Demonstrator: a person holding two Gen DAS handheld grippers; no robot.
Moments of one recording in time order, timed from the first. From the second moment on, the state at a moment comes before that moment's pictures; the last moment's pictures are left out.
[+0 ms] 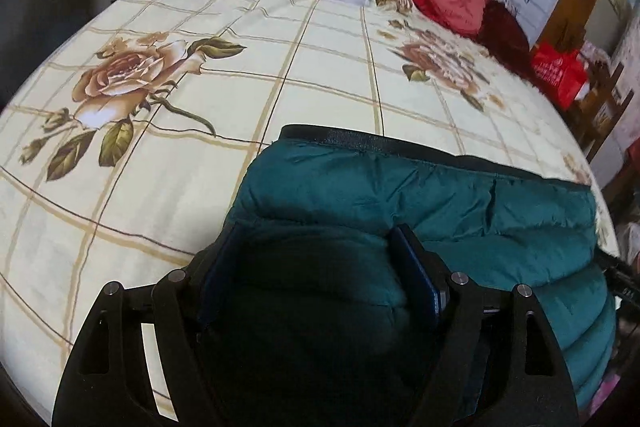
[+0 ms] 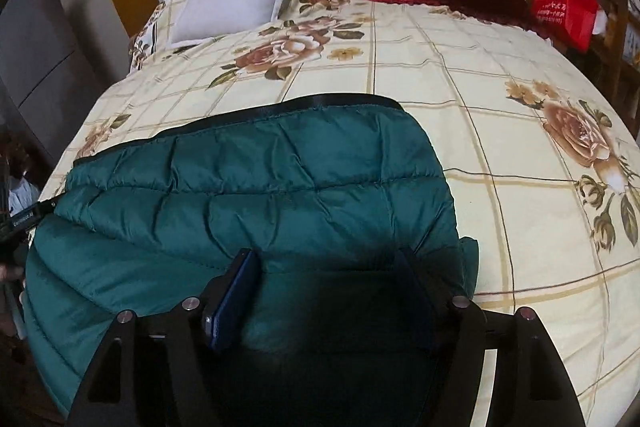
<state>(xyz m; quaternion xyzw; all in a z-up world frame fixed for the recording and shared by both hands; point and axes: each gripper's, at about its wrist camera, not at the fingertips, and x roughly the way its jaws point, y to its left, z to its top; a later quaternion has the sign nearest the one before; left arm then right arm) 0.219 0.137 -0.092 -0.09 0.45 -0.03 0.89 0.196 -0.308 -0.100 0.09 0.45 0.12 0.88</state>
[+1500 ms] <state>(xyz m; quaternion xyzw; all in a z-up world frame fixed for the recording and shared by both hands) -0.113 0.075 0.048 -0.03 0.35 -0.03 0.93 -0.149 -0.249 0.028 0.06 0.32 0.08 0.94</state>
